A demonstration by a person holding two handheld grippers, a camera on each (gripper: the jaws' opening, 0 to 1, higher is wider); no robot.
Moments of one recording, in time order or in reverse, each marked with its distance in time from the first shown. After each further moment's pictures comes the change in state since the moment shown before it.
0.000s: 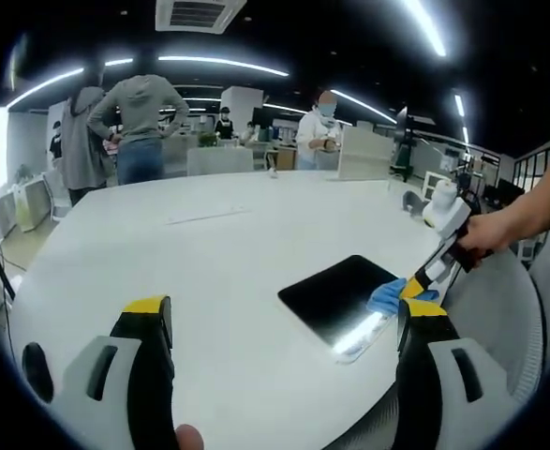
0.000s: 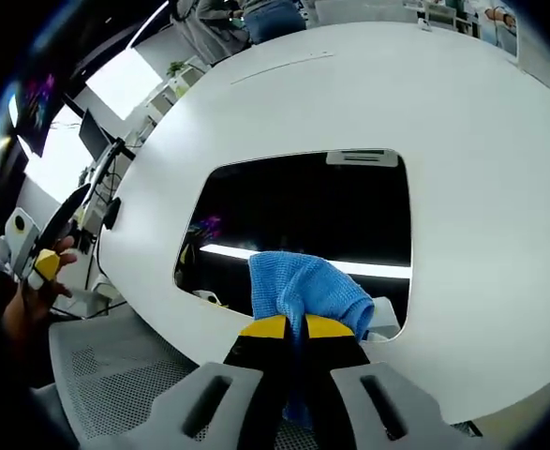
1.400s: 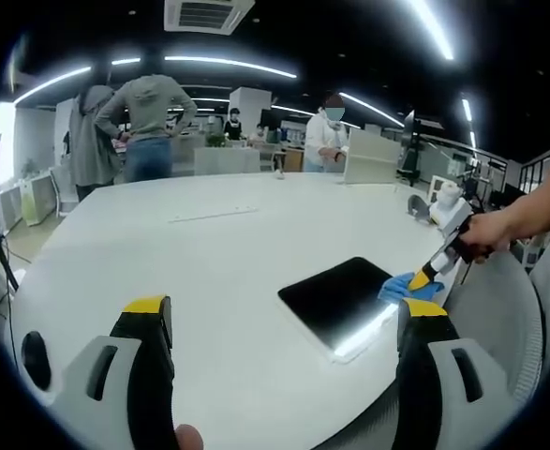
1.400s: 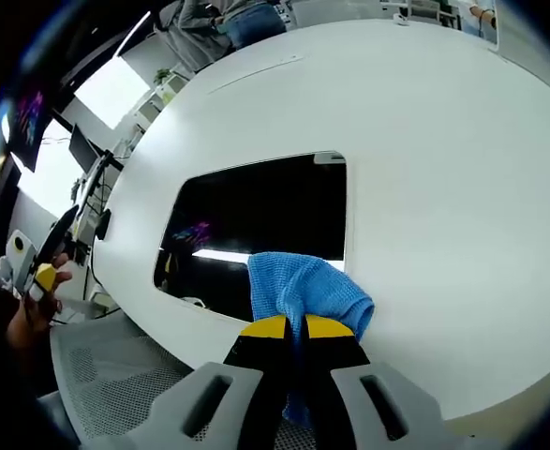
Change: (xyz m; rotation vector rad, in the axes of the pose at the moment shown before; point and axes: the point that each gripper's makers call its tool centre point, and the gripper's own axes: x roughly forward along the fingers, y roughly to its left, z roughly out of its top) left arm -0.008 -0.009 0.003 -0.021 -0.008 0.035; right arm -0.018 -0.042 -0.001 0.050 -0.003 -0.030
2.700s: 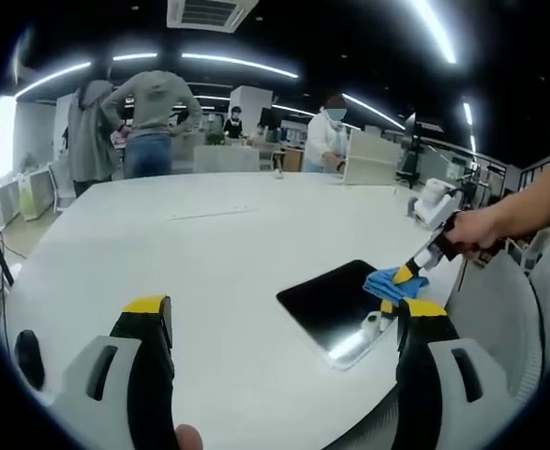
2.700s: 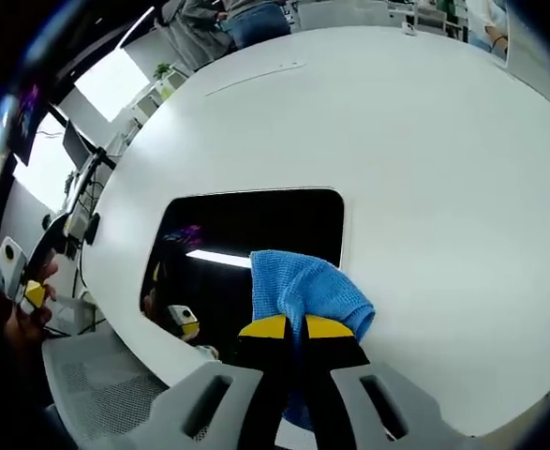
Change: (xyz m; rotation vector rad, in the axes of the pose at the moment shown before) left arm 0.013 0.002 -0.001 -0.024 0.003 -0.011; right arm 0.017 -0.011 0.043 -0.042 -0.008 -0.044
